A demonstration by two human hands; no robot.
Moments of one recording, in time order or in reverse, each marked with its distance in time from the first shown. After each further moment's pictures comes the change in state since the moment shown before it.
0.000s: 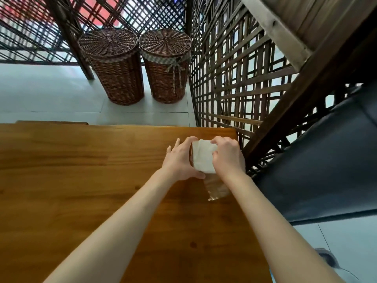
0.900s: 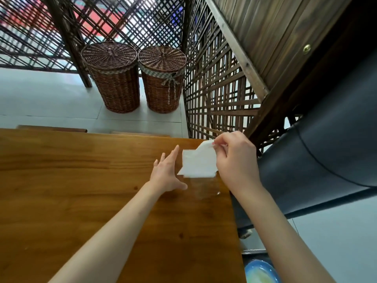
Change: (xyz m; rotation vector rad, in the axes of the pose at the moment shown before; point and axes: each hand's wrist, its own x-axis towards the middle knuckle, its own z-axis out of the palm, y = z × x) left_hand -0.039 0.004 -0.012 0.027 0.017 -0.117; right_hand -0.064 -0.045 -0.133 0.190 0.239 -0.188
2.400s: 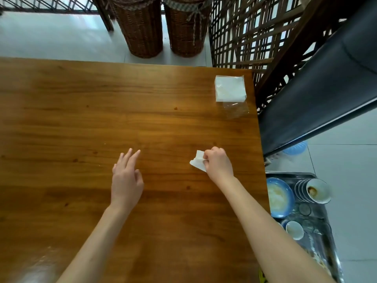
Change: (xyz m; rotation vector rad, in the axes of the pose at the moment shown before) left_hand -0.305 -0.127 -0.023 0.121 0.375 -0.216; right_hand -0.216 -0.003 0.112 -0.188 -0.550 0.131
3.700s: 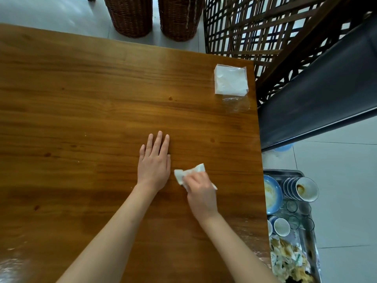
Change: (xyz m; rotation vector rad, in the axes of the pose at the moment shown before) left_hand 0.039 0.031 0.089 0.256 -0.189 0.214; right_hand -0.068 -0.028 0.035 0.100 0.177 -0.224
